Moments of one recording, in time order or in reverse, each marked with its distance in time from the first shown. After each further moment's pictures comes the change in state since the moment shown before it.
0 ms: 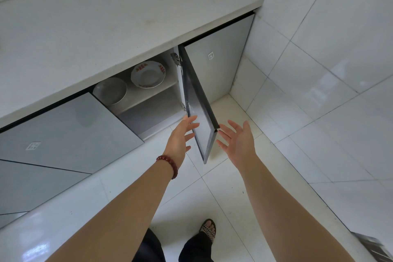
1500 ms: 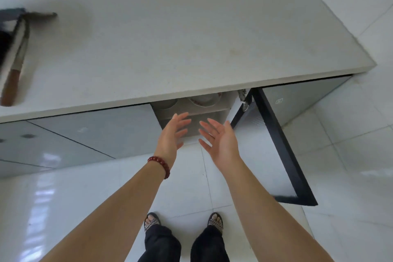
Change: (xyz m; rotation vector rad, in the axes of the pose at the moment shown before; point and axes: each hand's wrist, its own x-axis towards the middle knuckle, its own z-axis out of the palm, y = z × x) left_hand 0.085 0.065 -0.164 -0.297 0.383 0.055; right_hand 0.088 0.032 0.231 -0.326 -0.328 0.145
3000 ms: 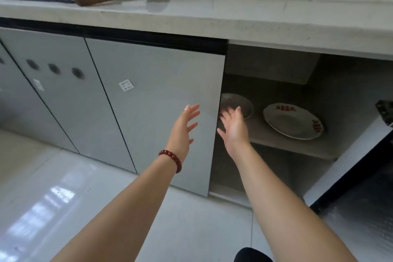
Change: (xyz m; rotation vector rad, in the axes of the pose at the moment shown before) left_hand 0.171 -0.232 -0.098 -0.146 0.407 0.473; right_hand 0.284 0.203 0.044 -0.344 -0.604 -0.324
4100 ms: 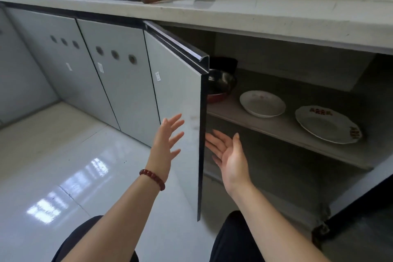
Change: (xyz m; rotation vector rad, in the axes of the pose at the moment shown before) left_hand -0.101 -0.028 -0.080 -0.115 0.257 0.045; right_hand -0.127 0.062 0.024 -0.107 -0.315 0.075
